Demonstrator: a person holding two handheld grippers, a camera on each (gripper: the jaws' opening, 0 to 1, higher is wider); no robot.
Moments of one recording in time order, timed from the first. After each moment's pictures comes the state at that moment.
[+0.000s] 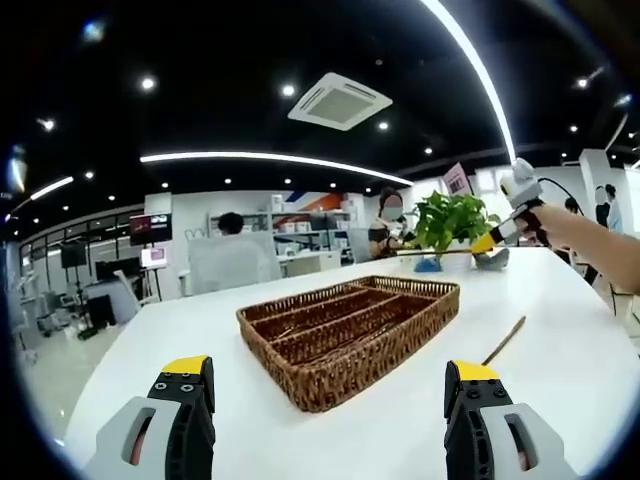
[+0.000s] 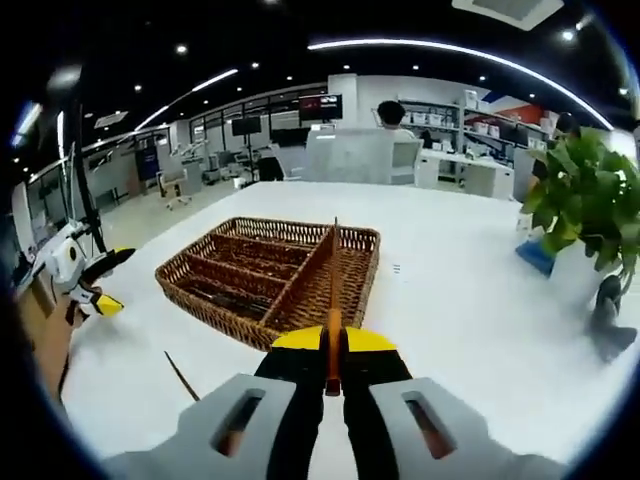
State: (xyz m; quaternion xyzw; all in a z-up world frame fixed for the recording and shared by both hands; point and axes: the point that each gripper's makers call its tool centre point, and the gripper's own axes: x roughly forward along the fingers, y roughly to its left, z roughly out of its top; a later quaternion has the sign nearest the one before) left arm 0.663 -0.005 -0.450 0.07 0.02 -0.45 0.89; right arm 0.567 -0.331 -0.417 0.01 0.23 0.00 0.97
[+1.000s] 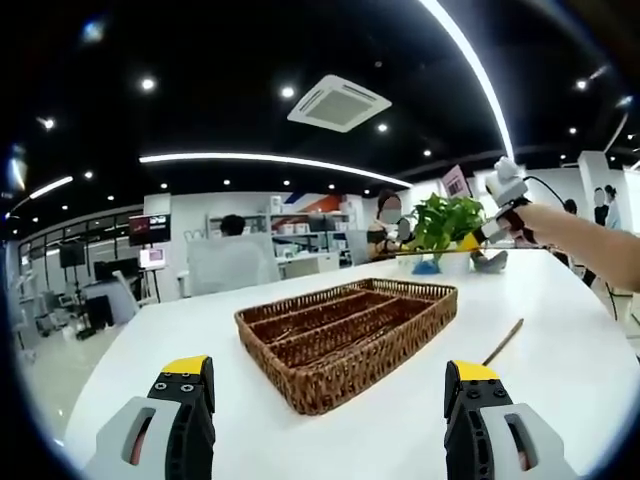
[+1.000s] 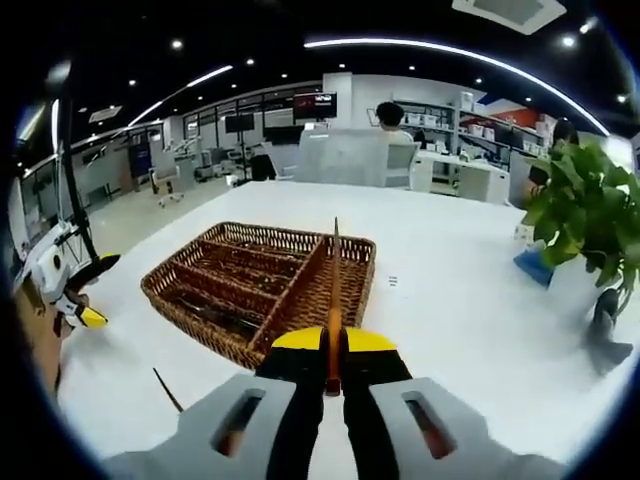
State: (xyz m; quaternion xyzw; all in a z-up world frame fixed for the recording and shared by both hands) left arm 0.662 -0.006 -0.449 0.06 0.02 -0.45 0.89; right arm 0.609 -0.344 -0.409 0.00 0.24 -0.01 0.97
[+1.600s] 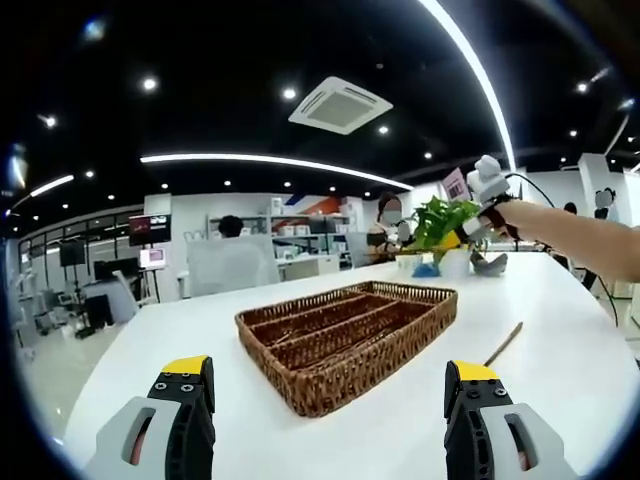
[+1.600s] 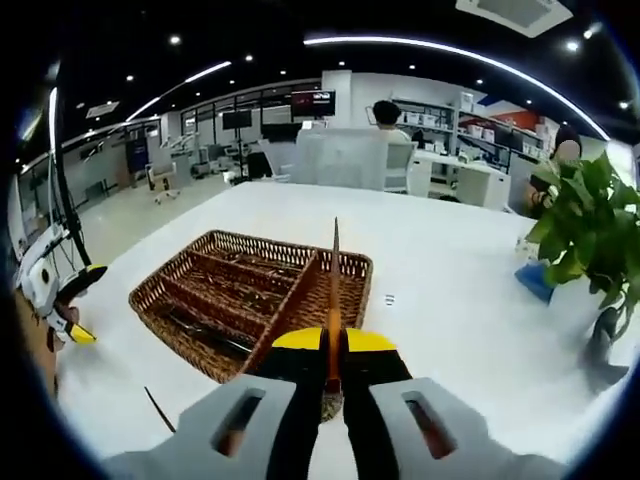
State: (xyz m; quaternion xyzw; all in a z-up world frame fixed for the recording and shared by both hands) left arm 0.661 -0.005 -0.446 0.06 0.02 -0.45 0.89; right arm 0.640 -0.347 -0.395 -0.01 0.24 -0.02 0.97
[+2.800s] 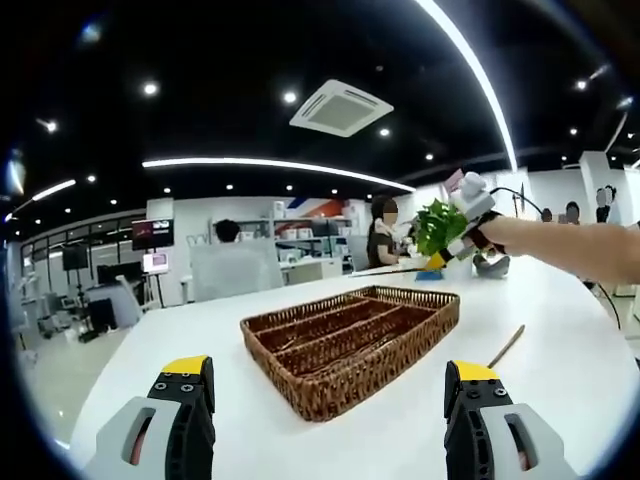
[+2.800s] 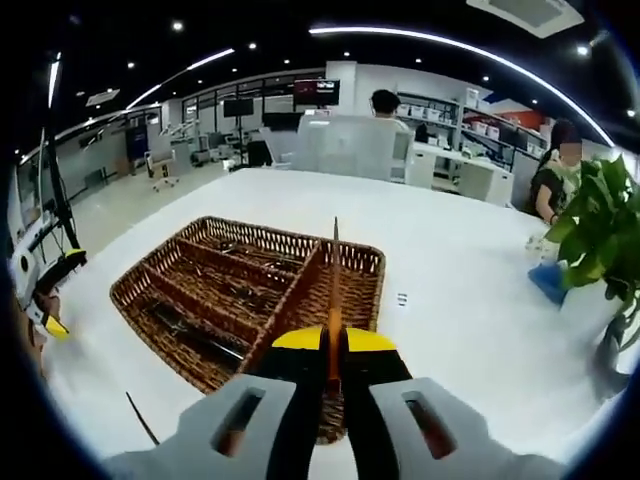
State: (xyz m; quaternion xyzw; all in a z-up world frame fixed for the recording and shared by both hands) left arm 0.660 -0.002 -0.436 0.06 0.01 -0.45 0.89; right arm 0.673 -0.340 -0.432 -0.02 0.27 -0.02 0.96
